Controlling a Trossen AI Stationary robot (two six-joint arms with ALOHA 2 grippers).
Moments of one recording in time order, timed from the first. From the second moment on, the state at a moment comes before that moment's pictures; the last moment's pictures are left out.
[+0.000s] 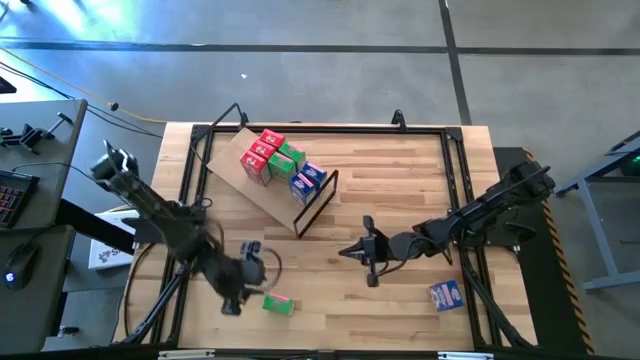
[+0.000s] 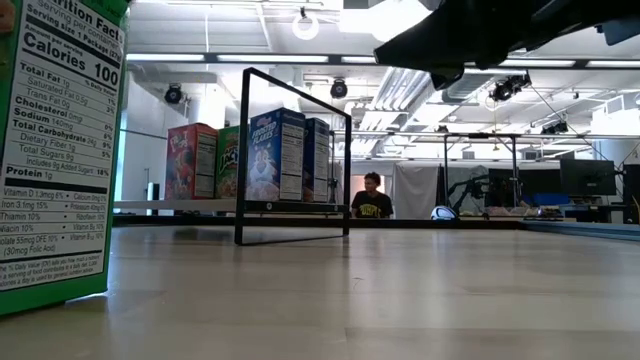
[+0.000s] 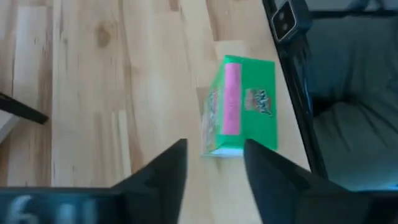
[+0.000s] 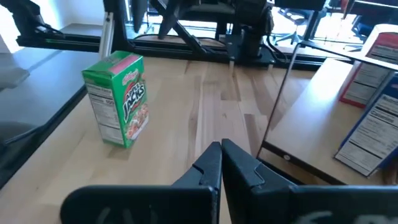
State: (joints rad) left arm -0.70 1.34 1.00 -0.59 -0.22 -0.49; right arm 0.43 1.51 0.65 0.56 0.37 0.04
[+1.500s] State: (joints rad) left arm -0.68 1.82 1.51 -1.14 -0.22 -0.39; right arm 0.50 1.51 0.66 0.54 0.38 0.03
